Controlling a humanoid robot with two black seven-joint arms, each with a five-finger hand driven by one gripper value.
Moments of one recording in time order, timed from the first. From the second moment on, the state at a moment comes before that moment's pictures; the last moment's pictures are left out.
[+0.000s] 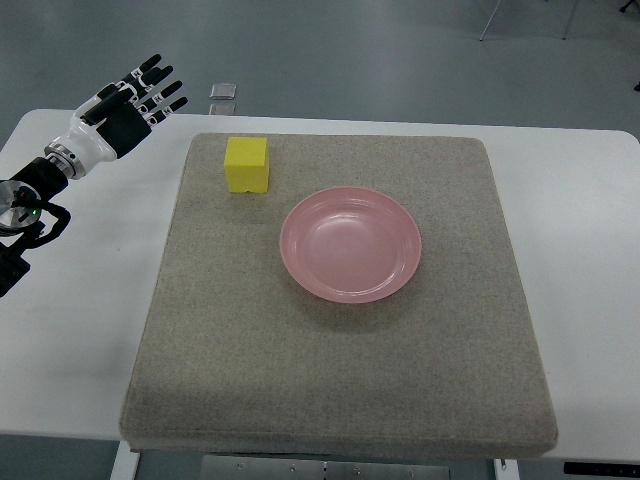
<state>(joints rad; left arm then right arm) -0.86 0.40 -0.70 -0.48 -0.22 -0.60 0.01 0.00 0.00 -0.10 0.16 -0.06 -0.08 0.01</state>
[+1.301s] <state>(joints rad) -0.97 0.56 -0.67 -0.61 0.36 -0.61 -0.01 0.00 0.00 -0.10 0.16 -0.06 -0.08 0.01</state>
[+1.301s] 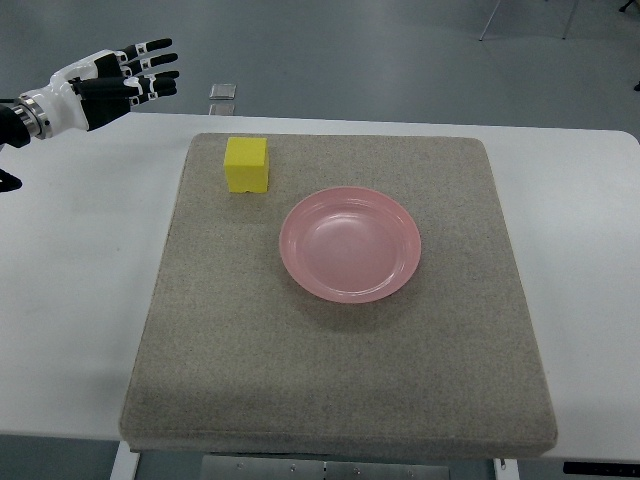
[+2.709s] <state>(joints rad) -1.09 0.39 -0.42 -0.76 1.41 -0.32 -0.03 0.00 0.00 -0.10 0.16 -0.06 -0.08 0.01</state>
